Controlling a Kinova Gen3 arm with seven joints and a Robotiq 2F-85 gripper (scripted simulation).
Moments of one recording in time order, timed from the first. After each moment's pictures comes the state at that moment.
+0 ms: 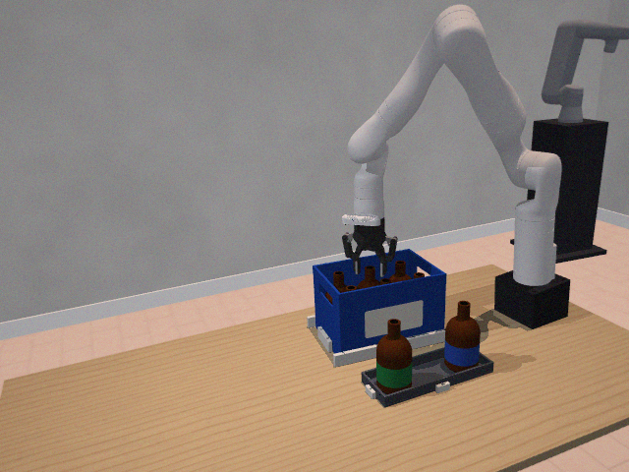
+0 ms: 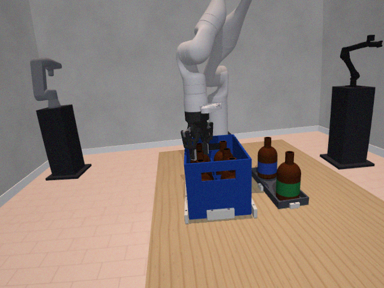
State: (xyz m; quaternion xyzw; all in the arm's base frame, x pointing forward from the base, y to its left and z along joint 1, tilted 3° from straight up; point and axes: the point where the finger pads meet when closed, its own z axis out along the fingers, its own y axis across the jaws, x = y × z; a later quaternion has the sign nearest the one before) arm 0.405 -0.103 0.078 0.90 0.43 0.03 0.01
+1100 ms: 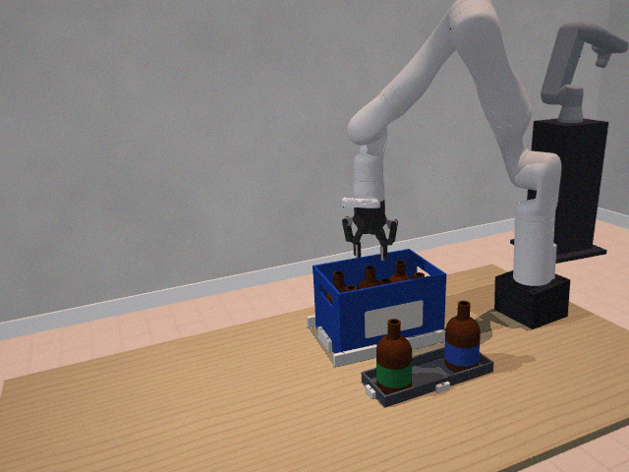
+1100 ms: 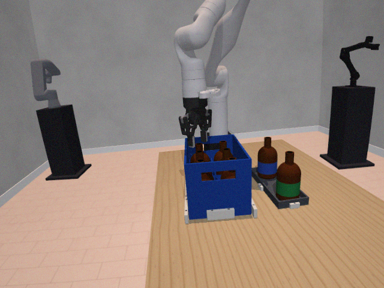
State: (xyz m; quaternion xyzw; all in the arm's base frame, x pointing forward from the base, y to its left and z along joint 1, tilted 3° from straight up) arm 0.400 -0.106 0.121 0.91 0.42 0.02 0.01
